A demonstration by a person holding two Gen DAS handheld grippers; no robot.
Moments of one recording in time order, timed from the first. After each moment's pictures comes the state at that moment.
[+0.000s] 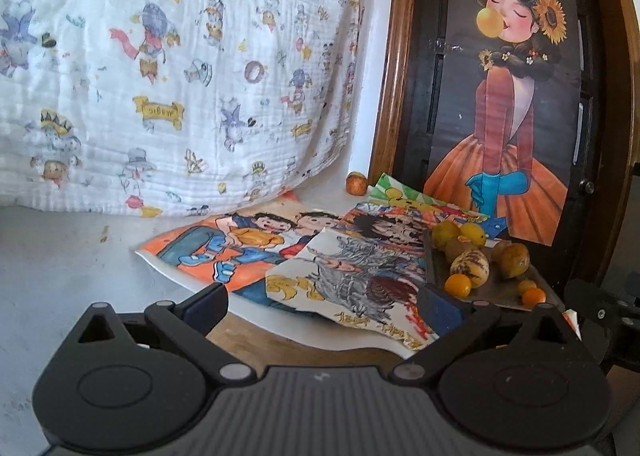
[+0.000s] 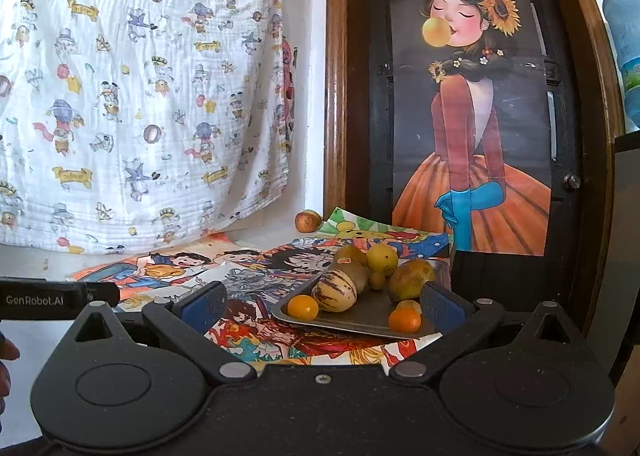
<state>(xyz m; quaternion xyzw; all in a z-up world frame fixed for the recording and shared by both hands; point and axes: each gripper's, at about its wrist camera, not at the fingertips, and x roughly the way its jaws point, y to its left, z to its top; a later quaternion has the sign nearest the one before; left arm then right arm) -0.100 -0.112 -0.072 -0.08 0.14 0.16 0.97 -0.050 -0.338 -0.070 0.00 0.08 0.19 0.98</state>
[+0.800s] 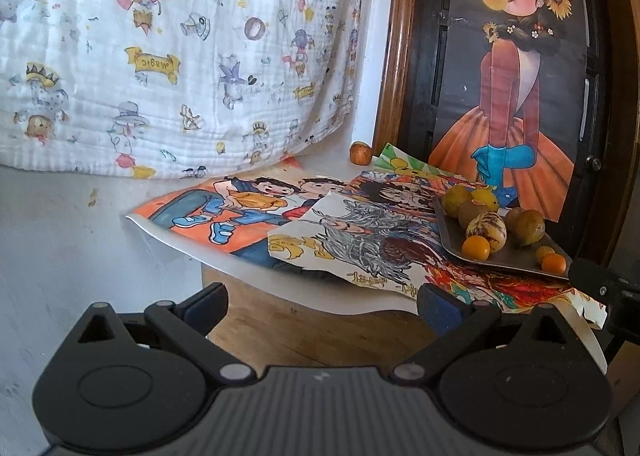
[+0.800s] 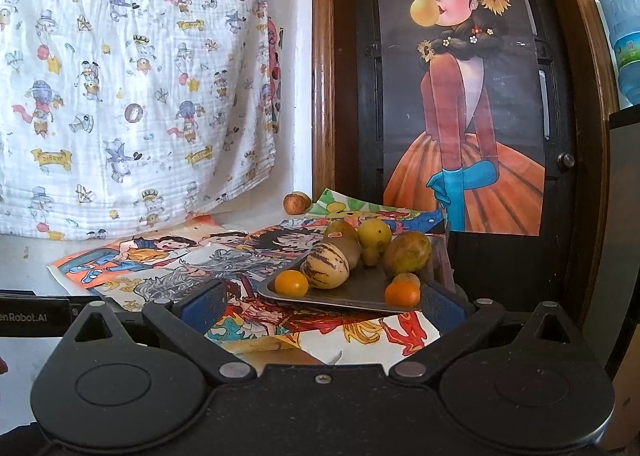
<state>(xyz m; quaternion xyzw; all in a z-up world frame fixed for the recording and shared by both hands) -0.085 -0.103 -0.104 -0.08 0.17 0.16 0.97 -0.032 -0.332 -0.093 0.00 0.10 0.18 0.98</state>
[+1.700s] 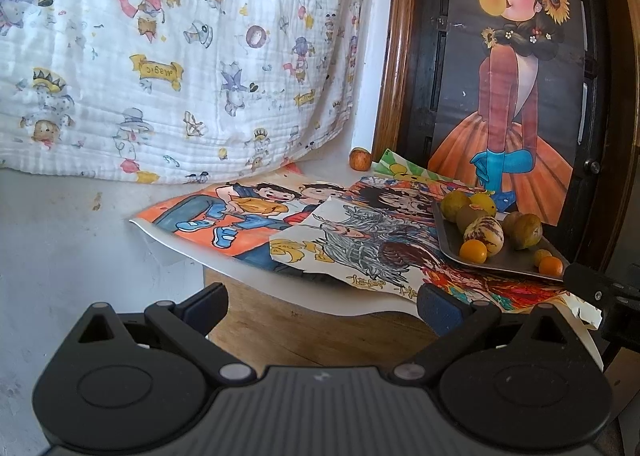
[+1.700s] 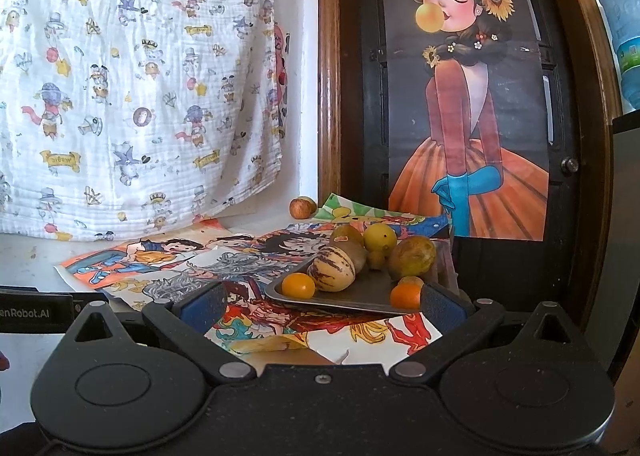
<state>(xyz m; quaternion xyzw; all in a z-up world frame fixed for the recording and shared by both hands) -0.092 -0.105 -0.101 -0.08 0.16 0.16 0.97 -0.039 -0.330 -0.094 0.00 0.09 0.19 0.98</state>
